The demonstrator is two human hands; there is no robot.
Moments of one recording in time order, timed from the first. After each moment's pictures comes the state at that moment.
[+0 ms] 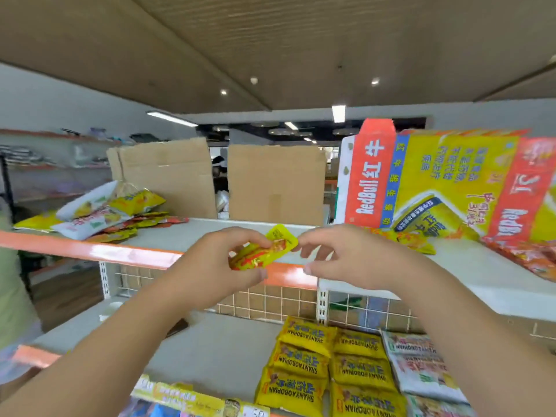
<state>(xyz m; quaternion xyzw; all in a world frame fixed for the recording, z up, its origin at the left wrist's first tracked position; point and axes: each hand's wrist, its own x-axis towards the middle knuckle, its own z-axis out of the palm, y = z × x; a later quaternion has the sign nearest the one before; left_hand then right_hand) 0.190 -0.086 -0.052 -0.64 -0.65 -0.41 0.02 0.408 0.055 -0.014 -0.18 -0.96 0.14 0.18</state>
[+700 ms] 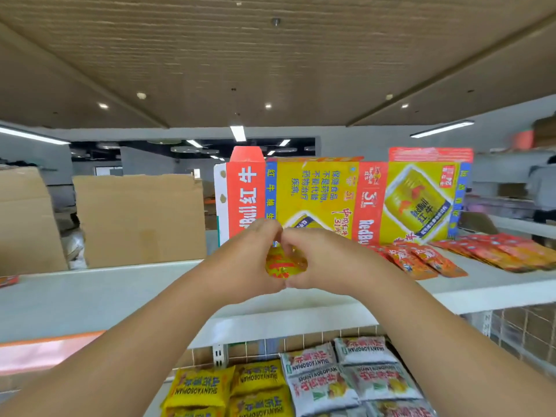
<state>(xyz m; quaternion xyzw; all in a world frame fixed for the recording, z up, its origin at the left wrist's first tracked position) 0.360 0.107 0.003 -0.80 -0.51 -0.30 0.08 0.550 0.122 0.019 -0.35 -0.91 -0.03 0.23</state>
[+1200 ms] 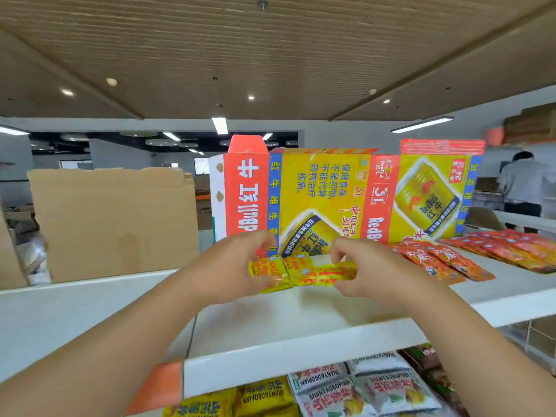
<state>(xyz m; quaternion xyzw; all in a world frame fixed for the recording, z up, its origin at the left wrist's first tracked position) 0.287 0.185 -0.011 -0.82 -0.50 -0.25 0.07 0.565 0.184 -0.011 -0.50 -0.84 0.00 0.23</state>
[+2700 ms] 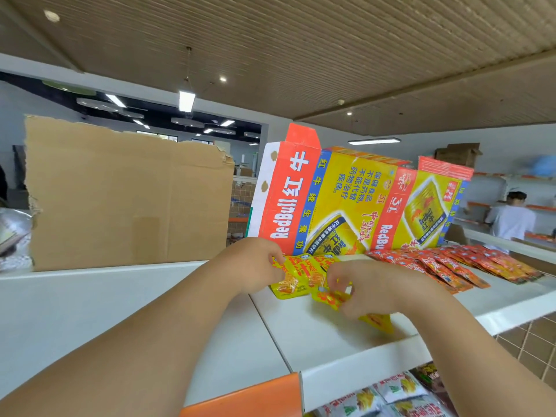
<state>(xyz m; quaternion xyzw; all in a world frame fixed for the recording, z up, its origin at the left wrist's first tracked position) 0.188 0.253 -0.037 -0.81 -0.52 -0.26 -0.11 0.423 0.185 -0.005 -0.61 -0.79 0.03 -0.01</state>
